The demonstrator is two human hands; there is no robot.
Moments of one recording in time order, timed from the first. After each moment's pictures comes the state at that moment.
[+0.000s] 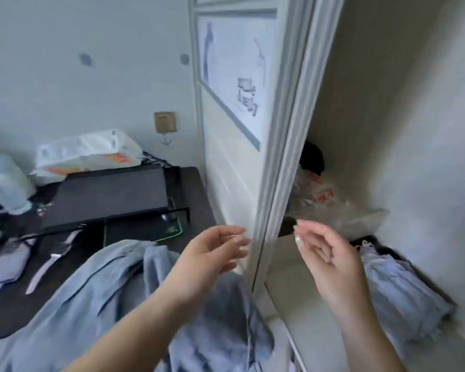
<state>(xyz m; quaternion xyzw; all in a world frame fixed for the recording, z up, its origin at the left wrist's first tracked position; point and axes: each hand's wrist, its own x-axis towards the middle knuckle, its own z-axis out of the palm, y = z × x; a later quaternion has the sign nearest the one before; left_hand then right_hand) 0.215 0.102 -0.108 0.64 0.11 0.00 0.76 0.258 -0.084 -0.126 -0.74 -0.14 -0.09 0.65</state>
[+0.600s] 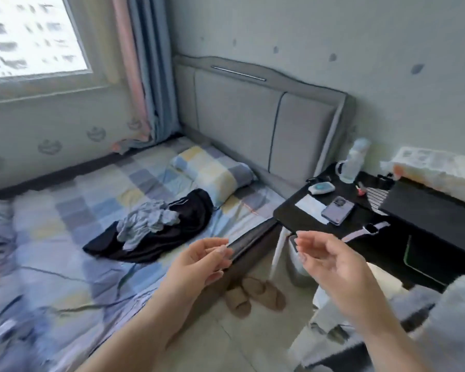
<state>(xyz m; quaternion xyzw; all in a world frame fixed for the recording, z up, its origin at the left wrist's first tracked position) -0.300 0.352 -0.130 0.43 0.49 0.41 0.64 -0.082 0.293 -0.115 -0.58 -0.55 0.32 0.51</state>
